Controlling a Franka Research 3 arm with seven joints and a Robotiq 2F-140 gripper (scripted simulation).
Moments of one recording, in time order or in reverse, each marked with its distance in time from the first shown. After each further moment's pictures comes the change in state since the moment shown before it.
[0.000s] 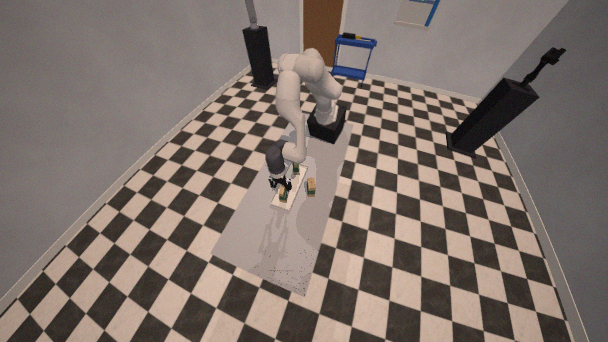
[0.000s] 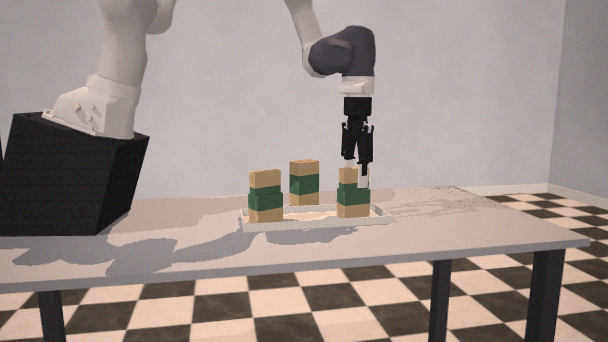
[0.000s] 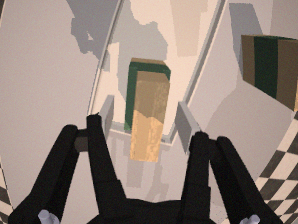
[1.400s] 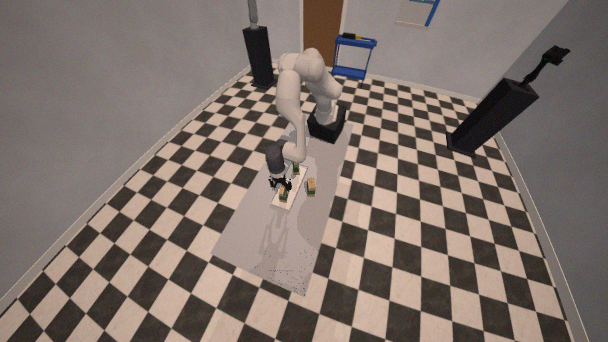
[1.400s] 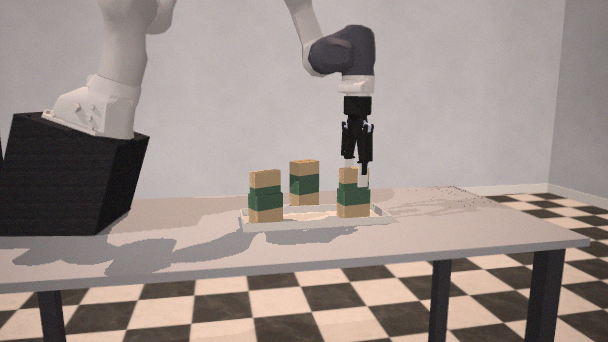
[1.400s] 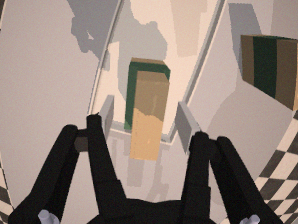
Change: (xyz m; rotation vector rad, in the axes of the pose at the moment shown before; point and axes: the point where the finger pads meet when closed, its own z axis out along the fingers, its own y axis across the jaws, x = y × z) arm 0.000 0.000 -0.002 0.001 0.000 0.001
